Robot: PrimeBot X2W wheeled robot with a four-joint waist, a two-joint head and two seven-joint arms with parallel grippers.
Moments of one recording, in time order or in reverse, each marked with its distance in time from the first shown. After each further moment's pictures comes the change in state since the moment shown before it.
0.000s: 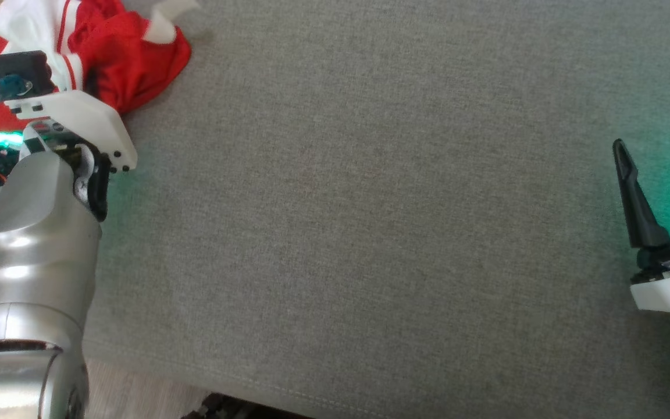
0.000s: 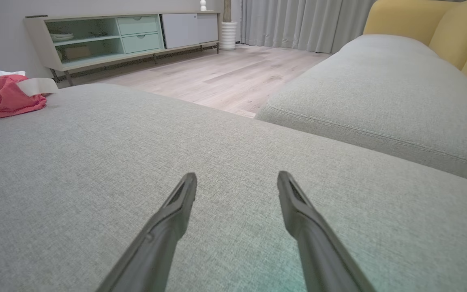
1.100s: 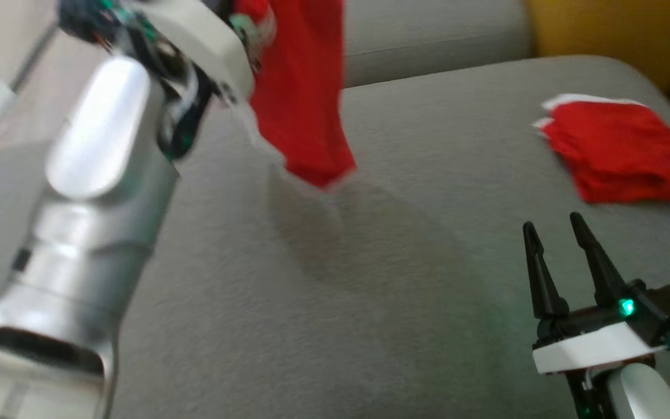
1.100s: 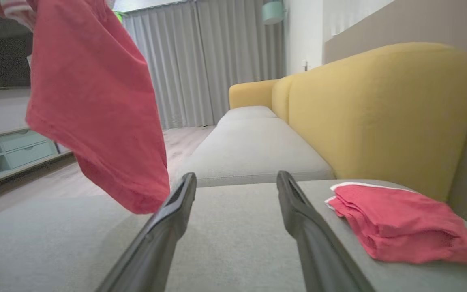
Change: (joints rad) left arm -0.031 -0.023 -0.423 -0.576 -0.266 -0.079 0.055; right arm 0.087 0.281 0.082 0.214 0.034 0.000 -0.126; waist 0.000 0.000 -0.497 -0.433
